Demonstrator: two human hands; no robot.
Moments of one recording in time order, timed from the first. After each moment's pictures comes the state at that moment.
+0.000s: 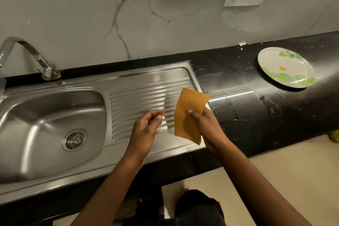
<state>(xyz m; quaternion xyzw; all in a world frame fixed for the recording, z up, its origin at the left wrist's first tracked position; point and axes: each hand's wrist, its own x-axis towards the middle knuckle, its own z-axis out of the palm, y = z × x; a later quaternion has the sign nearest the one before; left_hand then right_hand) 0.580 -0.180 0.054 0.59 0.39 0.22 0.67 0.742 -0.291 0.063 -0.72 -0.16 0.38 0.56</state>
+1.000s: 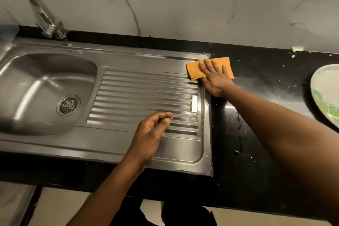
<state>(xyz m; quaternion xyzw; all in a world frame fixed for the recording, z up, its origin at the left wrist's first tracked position) 0.703 -0.222 0.007 0.53 0.50 0.25 0.64 1.041 -0.125 -0.081 -0.74 -0.65 0.18 -0.04</state>
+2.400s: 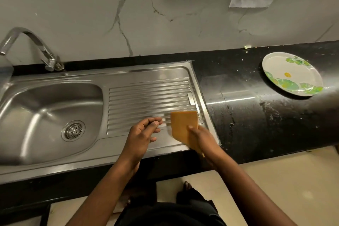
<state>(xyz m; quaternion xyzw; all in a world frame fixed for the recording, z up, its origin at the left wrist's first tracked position) 0.582 -0.211 0.050 0.57 0.43 0.20 0.67 0.762 -0.337 0.011 -0.71 -0.19 0.50 0.46</state>
